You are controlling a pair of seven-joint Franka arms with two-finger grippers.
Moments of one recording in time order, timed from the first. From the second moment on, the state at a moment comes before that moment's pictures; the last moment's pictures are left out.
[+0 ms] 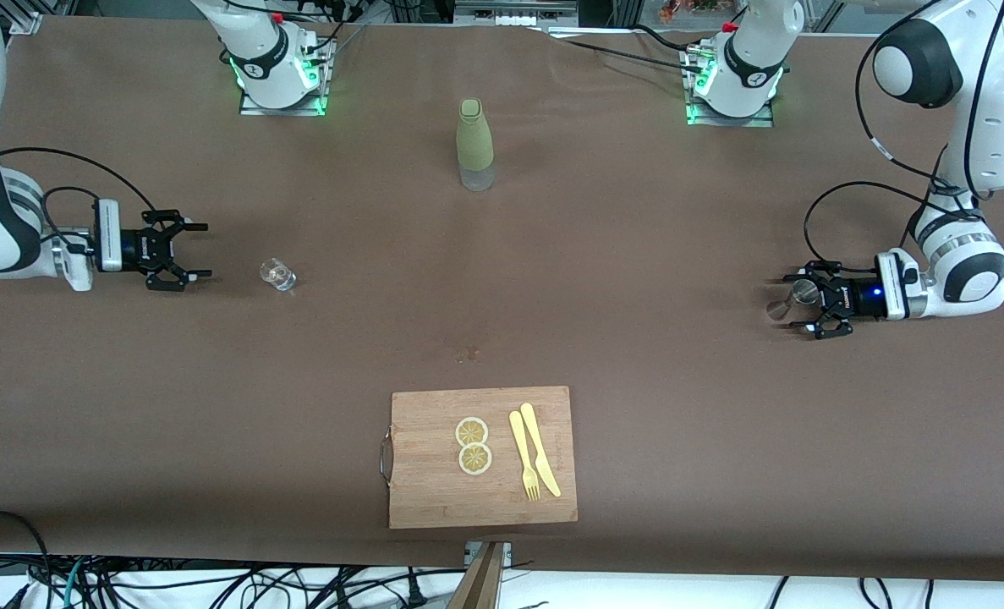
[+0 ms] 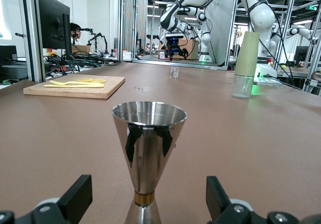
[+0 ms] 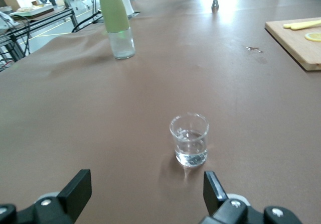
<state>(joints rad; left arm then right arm) 0.27 0.94 0.31 -1.70 -1.22 1.33 2.69 -0.39 0.57 -0.06 -1.95 0.75 1.63 -2.55</state>
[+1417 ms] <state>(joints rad) 0.21 0.96 0.29 -1.69 -1.30 1.32 2.63 -0.33 0.71 0.00 -1.95 0.94 1.72 -2.73</state>
